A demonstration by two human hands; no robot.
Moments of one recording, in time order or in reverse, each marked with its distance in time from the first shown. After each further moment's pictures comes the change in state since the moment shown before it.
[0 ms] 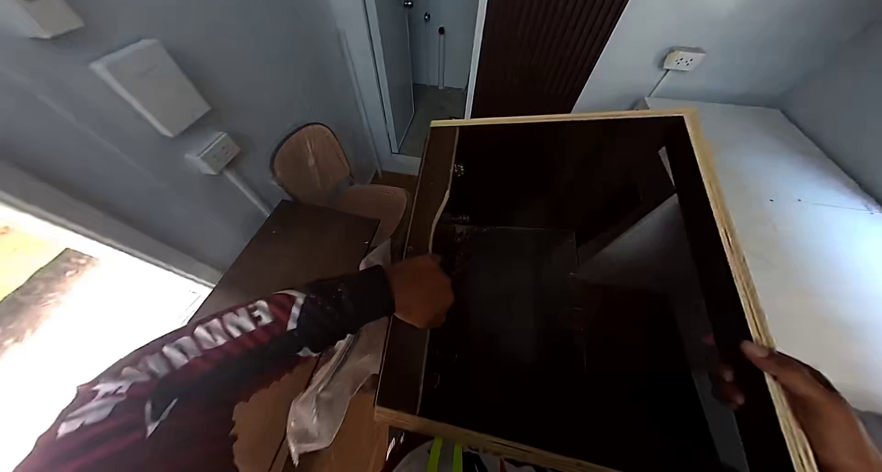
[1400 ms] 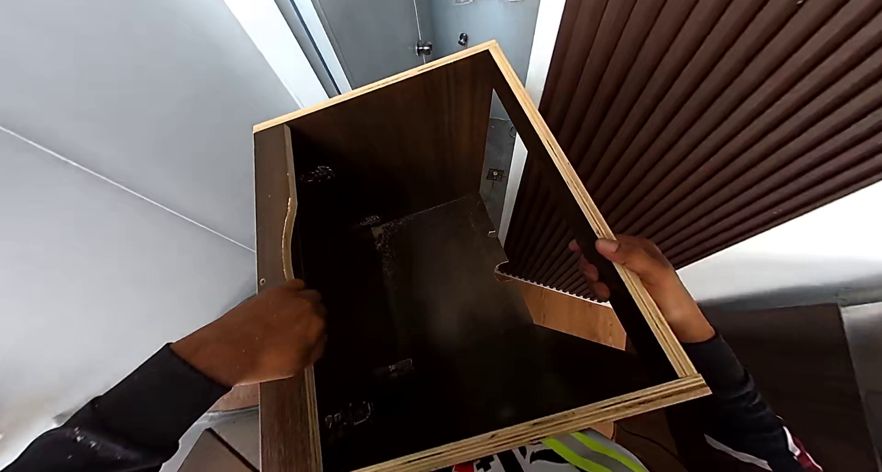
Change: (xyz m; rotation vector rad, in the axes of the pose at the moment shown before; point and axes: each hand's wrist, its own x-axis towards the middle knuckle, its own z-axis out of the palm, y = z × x) left_hand 0.144 -0.756 -0.165 -0.187 -0.397 -0.553; right_hand 0.995 -0.218 0.275 0.082 -0.534 -0.034
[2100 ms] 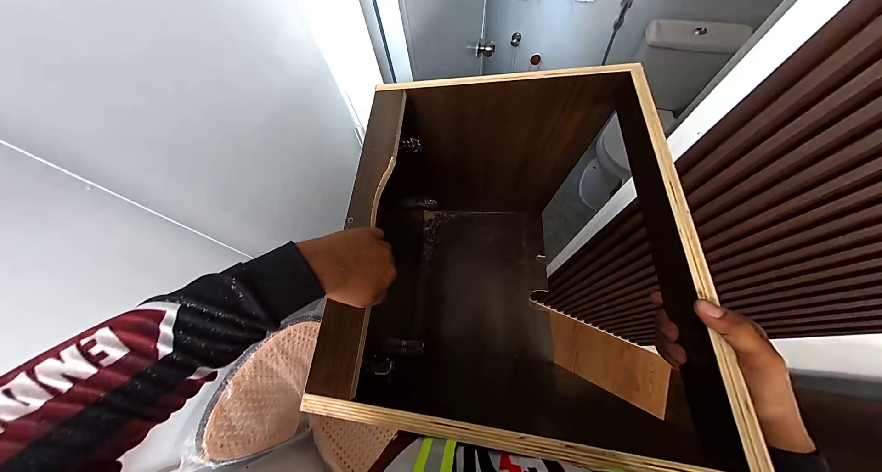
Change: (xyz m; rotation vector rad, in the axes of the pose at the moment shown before) left_hand 0.099 -0.217 0.009 0.184 0.148 0.222; right_hand 0.098 0.046 0.083 0.064 0.208 0.007
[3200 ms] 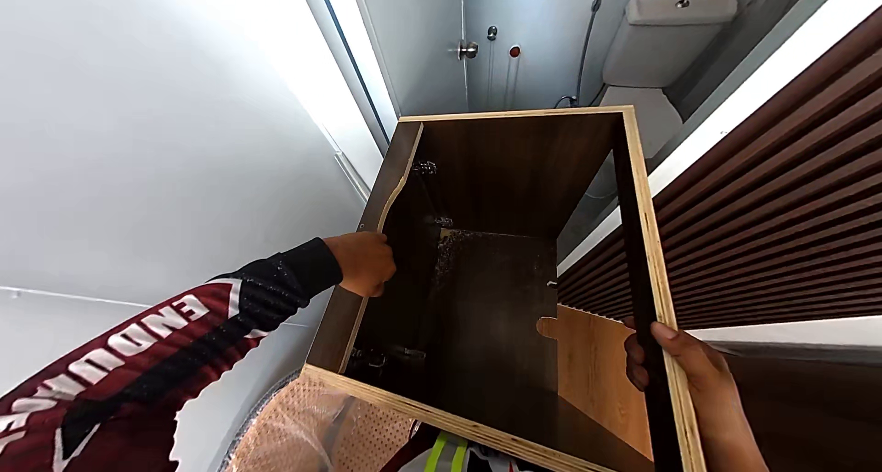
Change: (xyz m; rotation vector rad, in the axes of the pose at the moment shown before) left_hand 0.073 -0.117 0.041 0.007 -0.115 0.133; right_hand 0.016 0.044 0.072 0.026 0.279 0.080
